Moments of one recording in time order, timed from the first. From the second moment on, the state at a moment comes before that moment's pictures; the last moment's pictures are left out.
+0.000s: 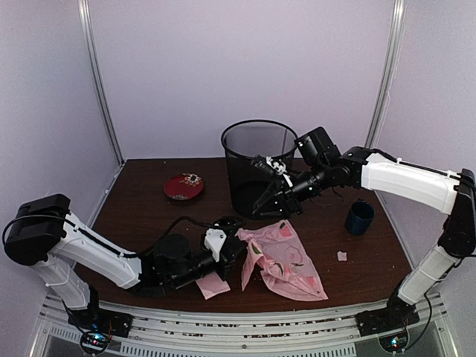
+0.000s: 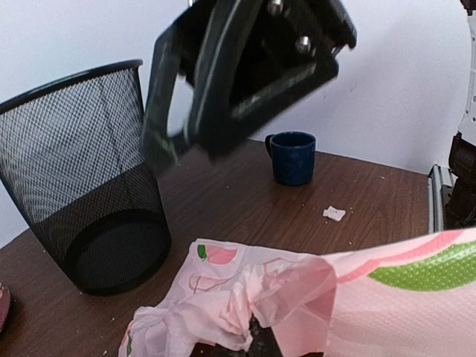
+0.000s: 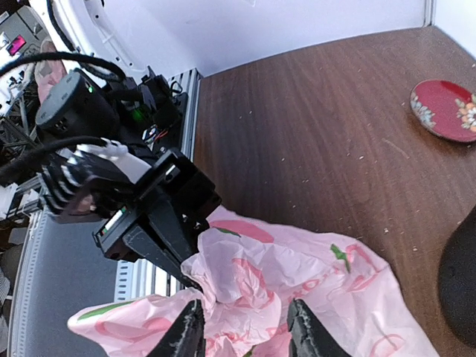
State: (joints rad) left arm -1.28 1.61 0.56 0.97 -0.32 0.03; right arm 0.72 1.56 1.34 -0.53 -0.81 -0.26
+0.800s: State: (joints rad) left arm -1.30 1.61 0.63 0.97 -0.28 0.14; right arm 0.78 1.62 1.34 -0.64 -0.88 -0.38
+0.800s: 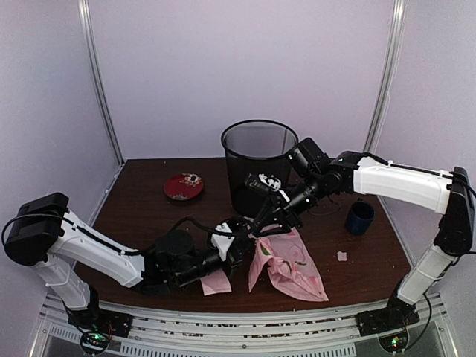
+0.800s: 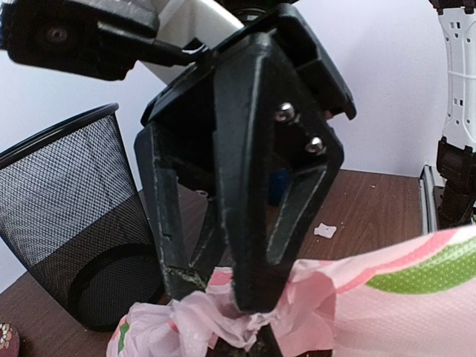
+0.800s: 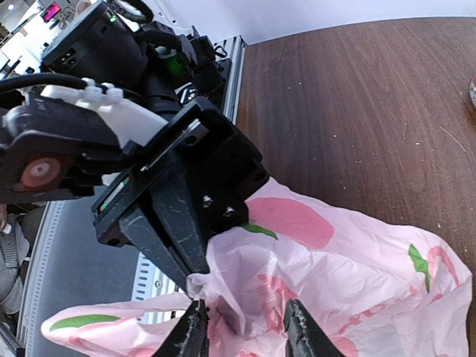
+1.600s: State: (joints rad) left arm -1.30 1.44 0.60 0.75 -0.29 -0.03; right arm 0.78 1.53 1.33 -0.63 -0.76 -0.44
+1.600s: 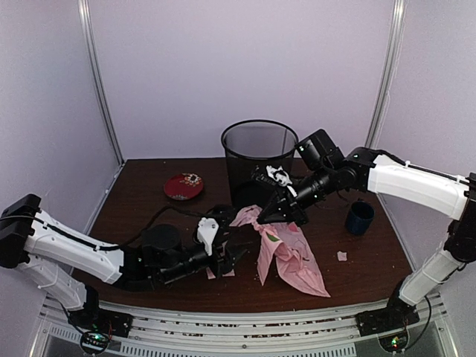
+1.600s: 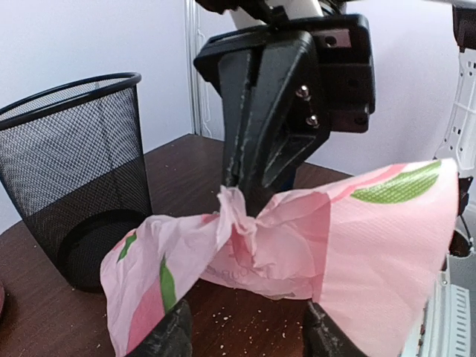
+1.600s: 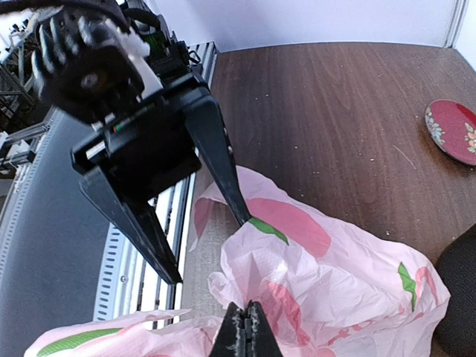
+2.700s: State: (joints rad) left arm -1.13 1.56 0.67 0.84 0.20 -0.57; right arm 0.84 1.47 1.26 -0.61 -0.50 -0.51
